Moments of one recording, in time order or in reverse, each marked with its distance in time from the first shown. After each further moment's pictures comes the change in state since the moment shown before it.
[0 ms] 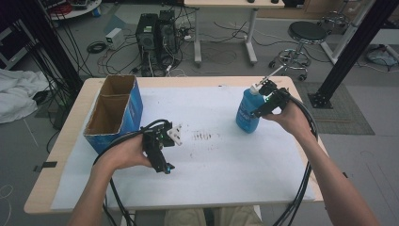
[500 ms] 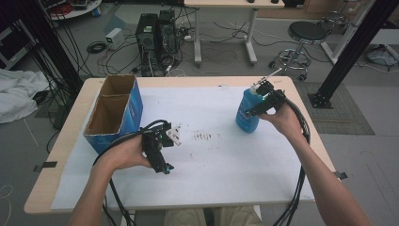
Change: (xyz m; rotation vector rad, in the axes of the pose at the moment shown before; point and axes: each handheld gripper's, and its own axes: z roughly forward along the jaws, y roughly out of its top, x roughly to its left) left arm 0.001 -0.004 0.003 0.001 -0.003 -0.006; right arm -0.002 0.001 0.019 -0.068 0.012 0.071
